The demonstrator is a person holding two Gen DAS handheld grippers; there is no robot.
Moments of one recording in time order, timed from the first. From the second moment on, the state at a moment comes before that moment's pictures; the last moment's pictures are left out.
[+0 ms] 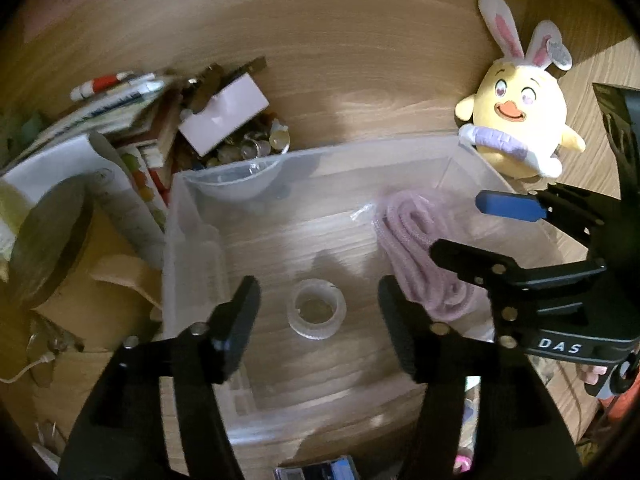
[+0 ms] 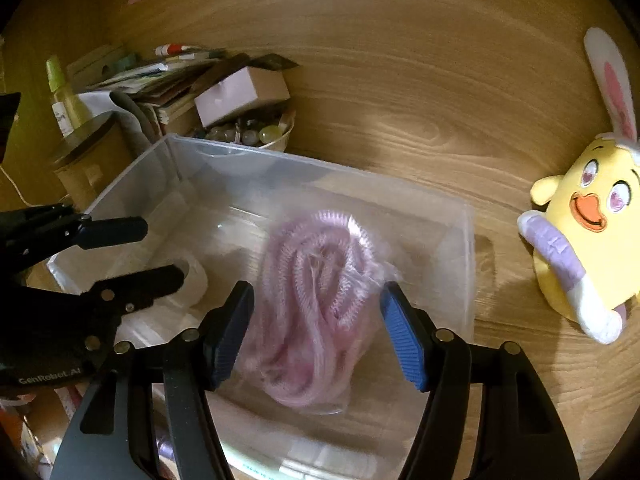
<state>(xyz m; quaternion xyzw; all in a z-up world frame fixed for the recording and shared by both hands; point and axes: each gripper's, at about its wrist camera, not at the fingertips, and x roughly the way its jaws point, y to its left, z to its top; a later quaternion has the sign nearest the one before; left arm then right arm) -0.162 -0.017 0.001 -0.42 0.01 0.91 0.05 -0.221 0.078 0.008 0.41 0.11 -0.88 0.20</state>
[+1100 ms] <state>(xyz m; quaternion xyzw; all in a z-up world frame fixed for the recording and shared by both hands) 0.021 -0.019 -0.025 -0.42 -0.05 0.90 0.04 -0.042 0.169 0.007 0.37 0.05 -0.91 0.16</state>
